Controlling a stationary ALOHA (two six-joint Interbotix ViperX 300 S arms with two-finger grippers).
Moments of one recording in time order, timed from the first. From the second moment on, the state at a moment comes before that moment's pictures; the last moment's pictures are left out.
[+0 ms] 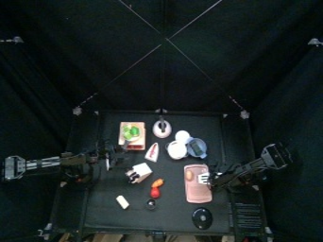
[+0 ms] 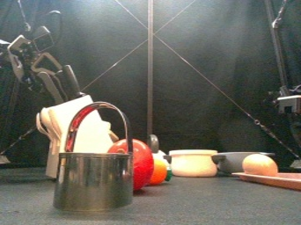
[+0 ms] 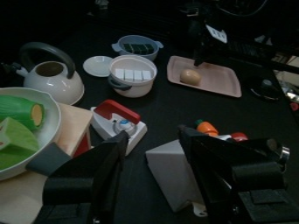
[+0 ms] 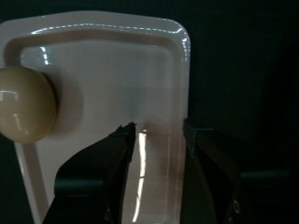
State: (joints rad) left arm 0.32 -0.86 1.27 0.77 -0.19 -0.86; right arm 0.37 -0.31 1.04 -0.38 0.83 2.11
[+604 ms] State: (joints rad) left arm 0.32 -0.86 1.27 0.77 -0.19 -0.85; right arm 0.48 -0.42 0.82 -0.40 1.05 2.01
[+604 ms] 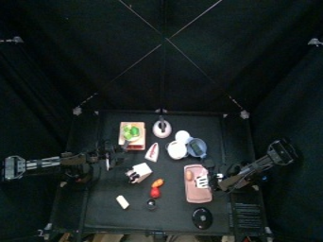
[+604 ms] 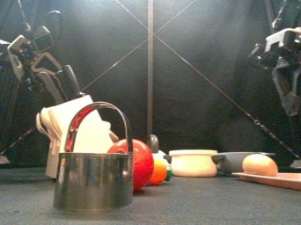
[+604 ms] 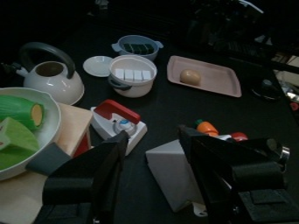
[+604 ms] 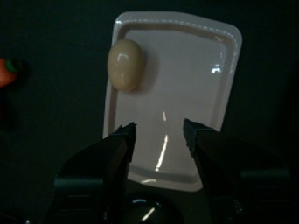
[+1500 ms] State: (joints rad) left arm 0.32 -0.86 1.27 0.77 -0.19 -0.85; right arm 0.74 -0.05 0.57 0.03 0.83 1.97
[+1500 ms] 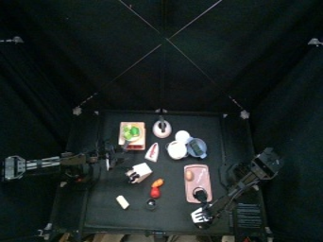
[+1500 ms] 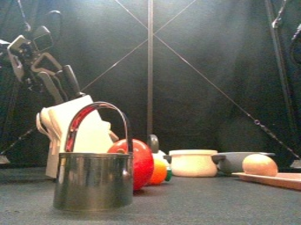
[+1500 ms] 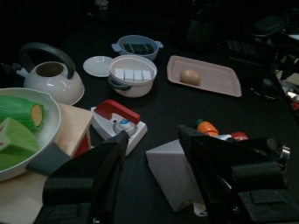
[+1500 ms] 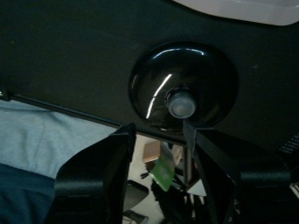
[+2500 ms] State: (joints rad) left arm 0.32 -0.86 1.28 0.77 -0.19 -0.85; right arm 0.77 0.06 0.61 0.04 0.76 1.95
